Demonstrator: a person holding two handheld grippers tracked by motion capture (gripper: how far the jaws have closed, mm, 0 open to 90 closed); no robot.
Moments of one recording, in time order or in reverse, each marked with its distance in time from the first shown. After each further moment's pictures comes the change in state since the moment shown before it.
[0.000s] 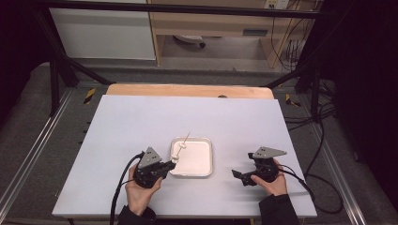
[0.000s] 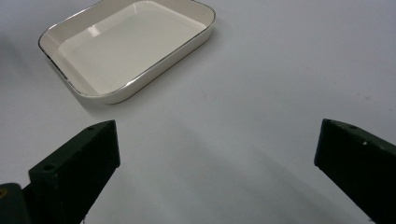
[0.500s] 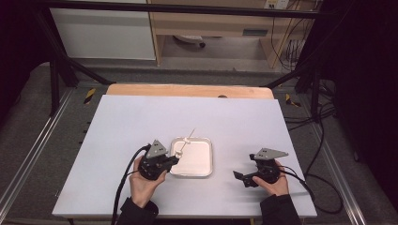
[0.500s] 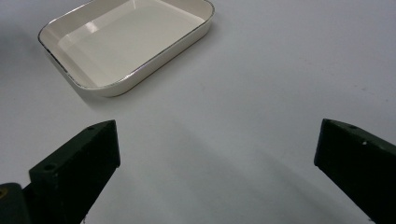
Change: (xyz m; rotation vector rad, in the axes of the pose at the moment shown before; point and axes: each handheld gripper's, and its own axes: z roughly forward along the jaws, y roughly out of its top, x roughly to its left) left arm 0.004 0.022 0.015 0.080 0.003 0.017; right arm -0.001 -0.004 -0.003 0.007 -0.001 -0.002
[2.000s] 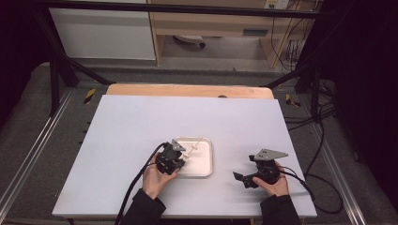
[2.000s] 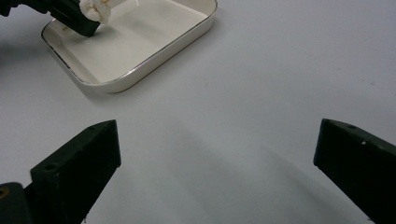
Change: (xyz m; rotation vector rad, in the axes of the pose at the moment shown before) left arm 0.001 0.002 0.062 0.300 0.059 0.016; right arm 0.000 -0.003 0.001 0.002 0.016 0.009
